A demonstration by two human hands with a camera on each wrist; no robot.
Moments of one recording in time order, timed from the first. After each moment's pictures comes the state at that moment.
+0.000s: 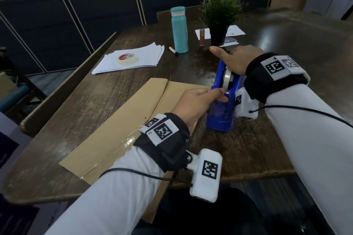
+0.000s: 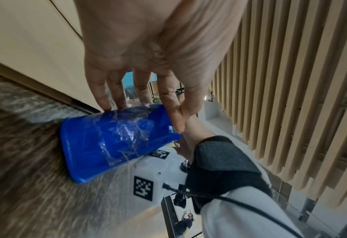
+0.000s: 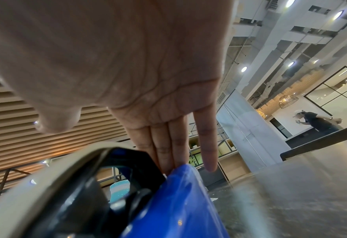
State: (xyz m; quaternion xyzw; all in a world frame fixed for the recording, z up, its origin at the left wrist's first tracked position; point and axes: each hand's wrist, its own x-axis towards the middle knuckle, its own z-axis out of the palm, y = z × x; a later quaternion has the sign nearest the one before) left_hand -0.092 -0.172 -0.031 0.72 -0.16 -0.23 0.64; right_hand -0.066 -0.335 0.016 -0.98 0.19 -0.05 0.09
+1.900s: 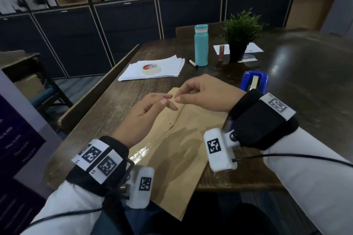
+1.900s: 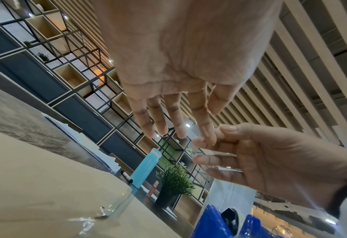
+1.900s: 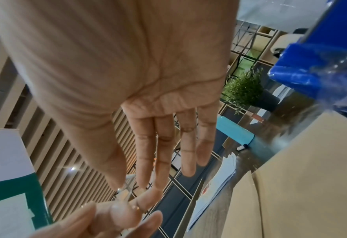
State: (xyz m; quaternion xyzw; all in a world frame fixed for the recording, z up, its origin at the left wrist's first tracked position) left_hand -0.062 0.000 -0.028 0.80 -0.32 0.02 0.50; right_hand -0.103 -0.194 0.028 -0.92 -0.10 -0.03 0.38
